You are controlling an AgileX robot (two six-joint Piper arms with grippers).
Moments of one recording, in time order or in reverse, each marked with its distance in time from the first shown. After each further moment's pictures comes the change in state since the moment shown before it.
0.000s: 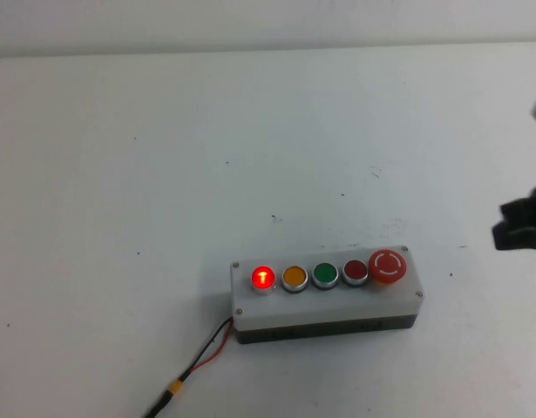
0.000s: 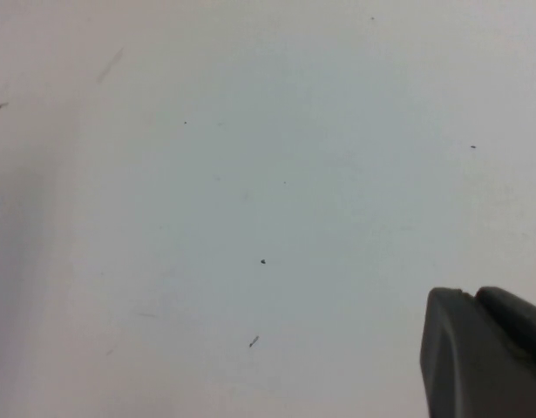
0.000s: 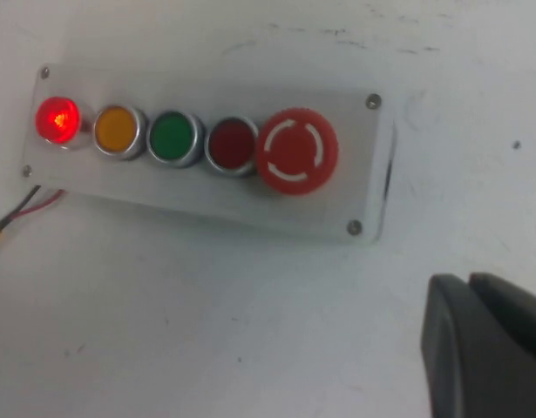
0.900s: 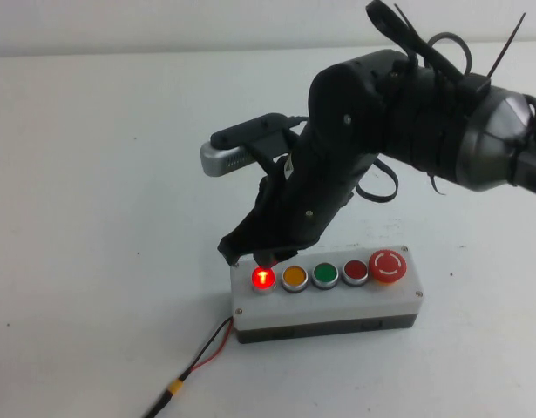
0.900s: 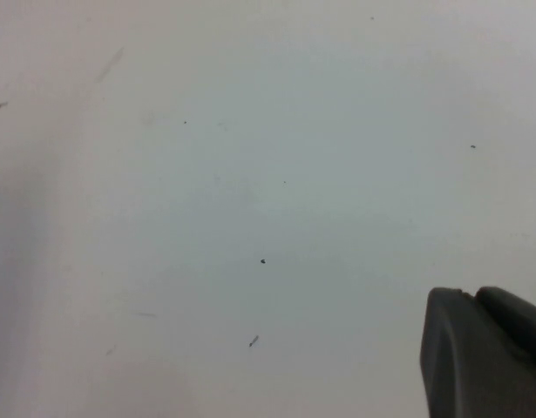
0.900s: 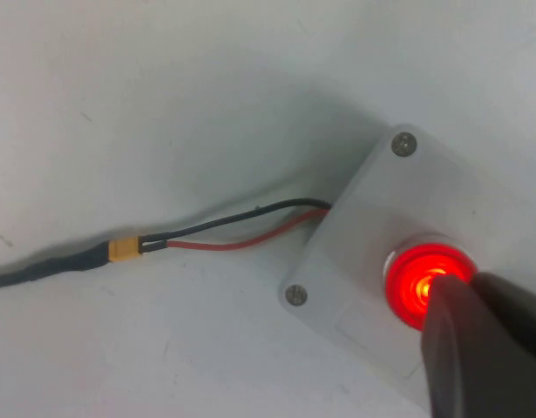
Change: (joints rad) right arm 0.550 0.709 -0.677 -0.219 0.084 0.181; left arm 0.000 0.000 0.000 0.000 0.000 0.000
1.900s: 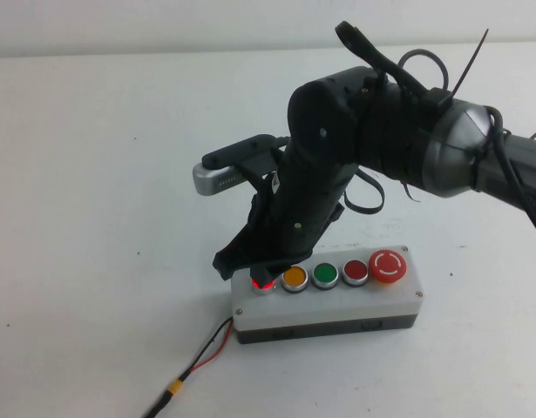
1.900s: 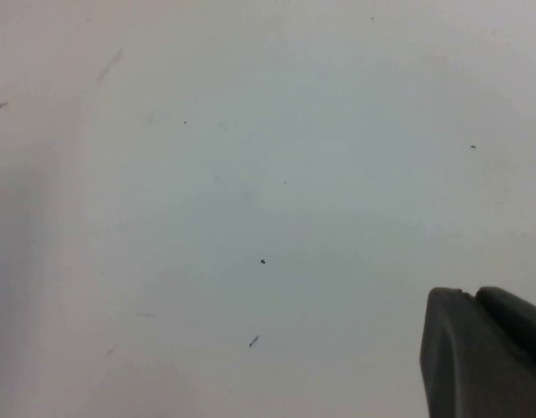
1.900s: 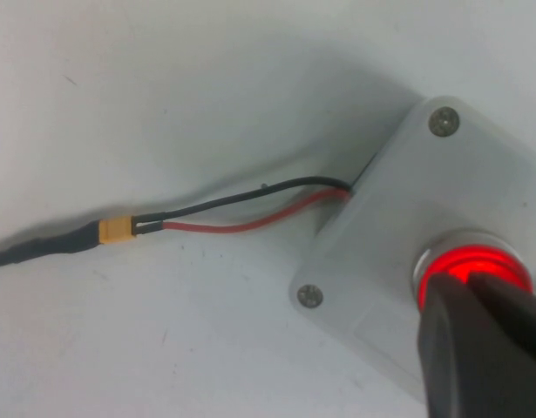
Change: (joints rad) right arm 0.012 0.075 -0.041 -0.002 0.052 0.000; left arm 0.000 0.000 0.000 0.000 0.000 0.000
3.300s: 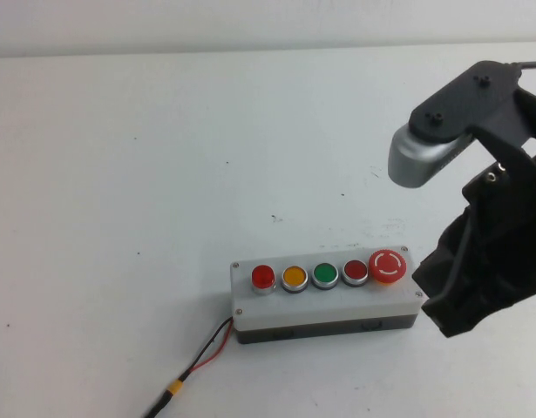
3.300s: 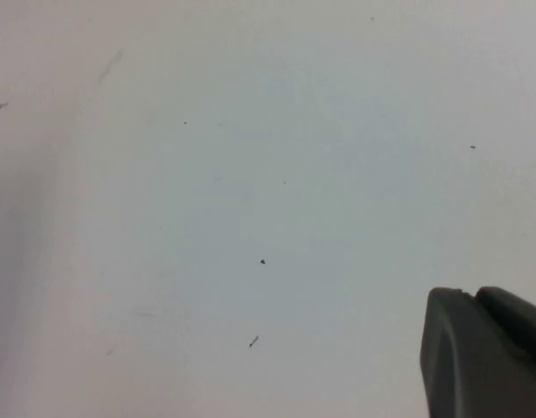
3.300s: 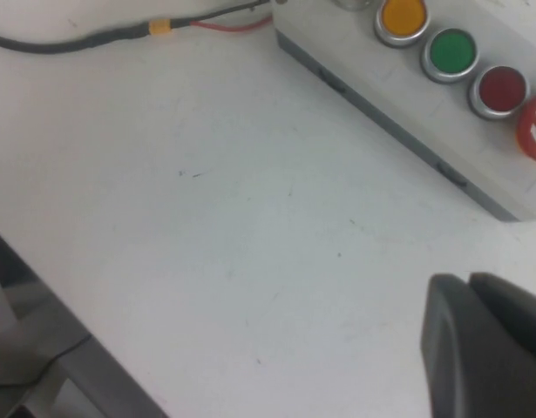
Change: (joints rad) right arm 0.008 -0.750 0.394 -0.112 0.130 -0.021; left arm 0.000 0.000 0.000 0.000 0.000 0.000
